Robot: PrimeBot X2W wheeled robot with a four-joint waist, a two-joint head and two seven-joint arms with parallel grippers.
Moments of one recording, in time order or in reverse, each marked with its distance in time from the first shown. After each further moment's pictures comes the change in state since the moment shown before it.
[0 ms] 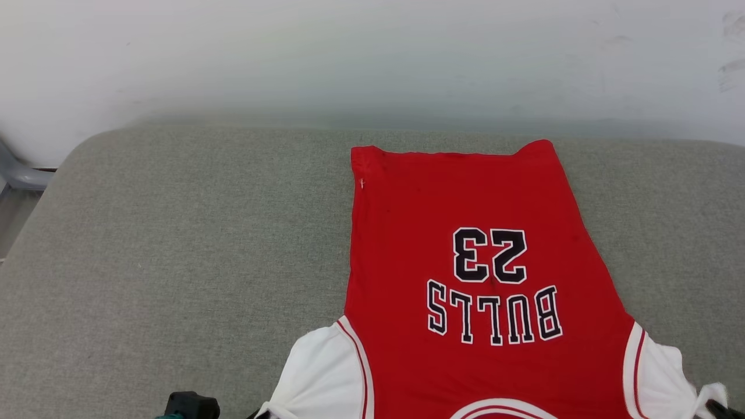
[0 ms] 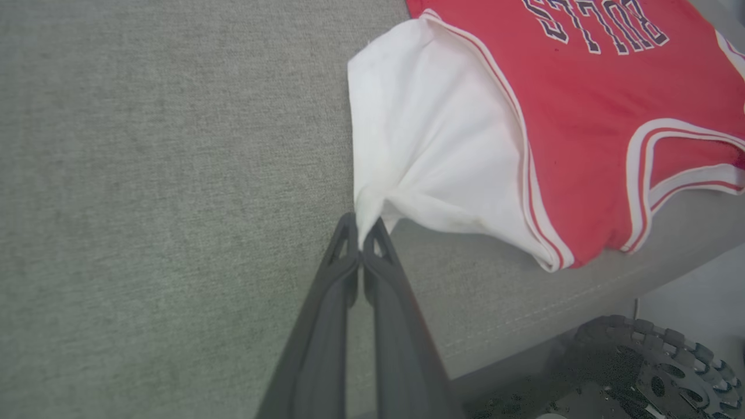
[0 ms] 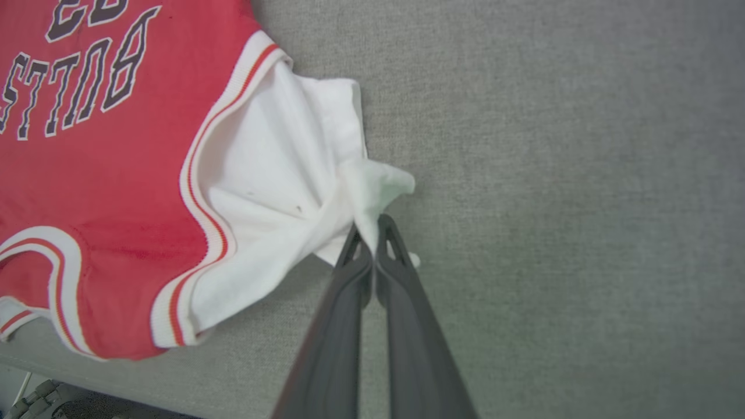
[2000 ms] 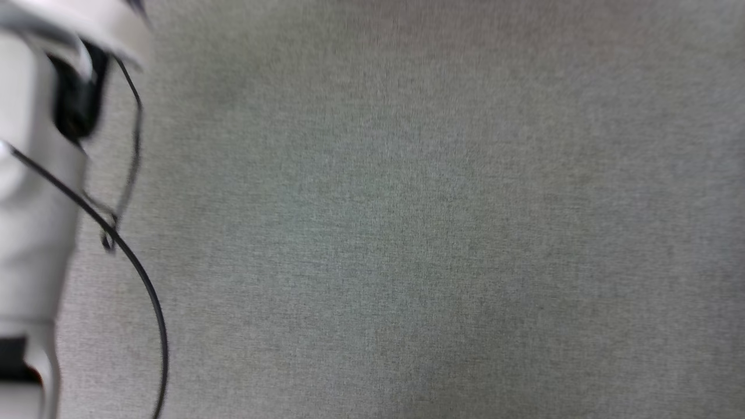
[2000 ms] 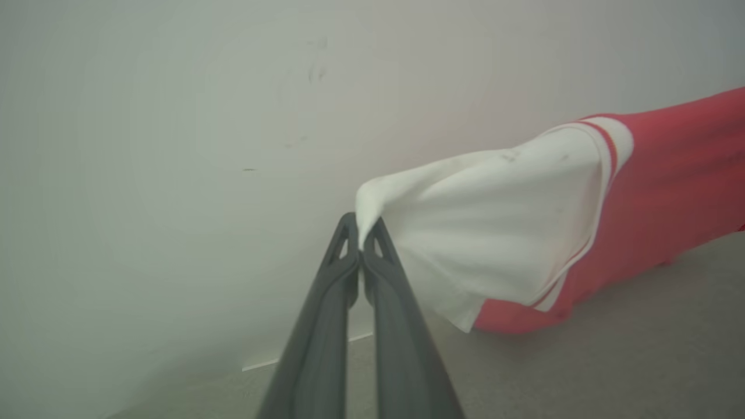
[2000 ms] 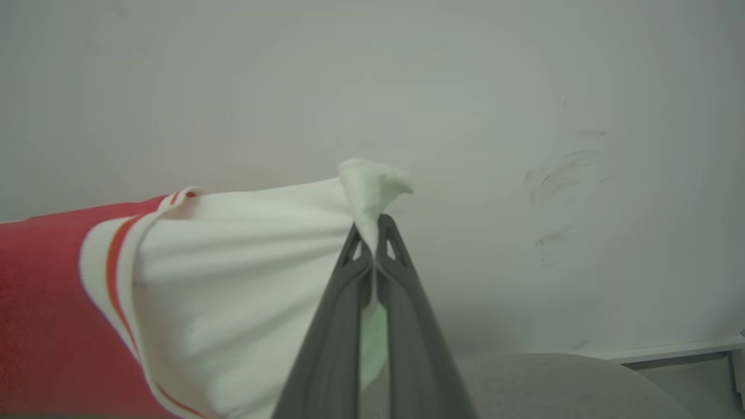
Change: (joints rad) left arm -1.212 -0.098 0.173 0.477 0.226 -0.112 -0.302; right arm -1.427 0.216 -0.233 0.622 -0.675 0.000 -0.435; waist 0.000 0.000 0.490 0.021
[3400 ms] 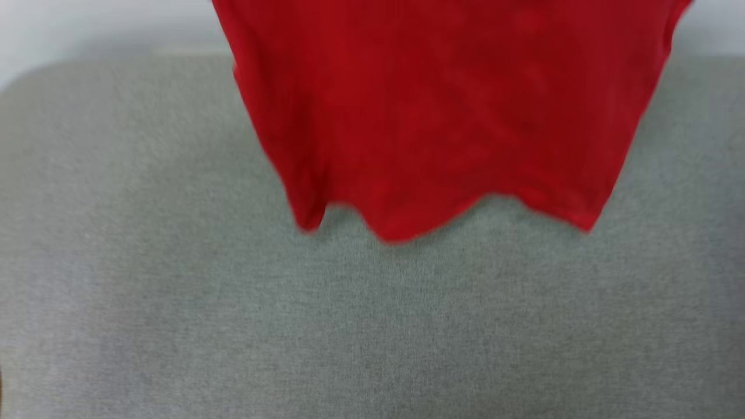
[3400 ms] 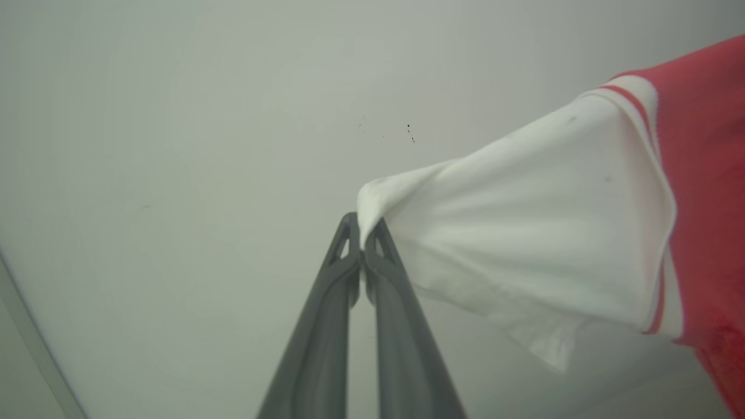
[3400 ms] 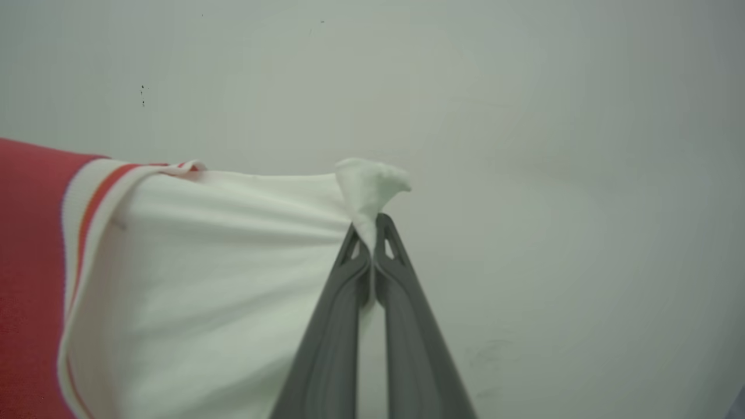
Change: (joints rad) left arm 0.365 0.357 0.284 -0.757 -0.090 0.136 0.367; right arm 0.344 -0.082 -0.016 -0.841 0.202 0.000 0.480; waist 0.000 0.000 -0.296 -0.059
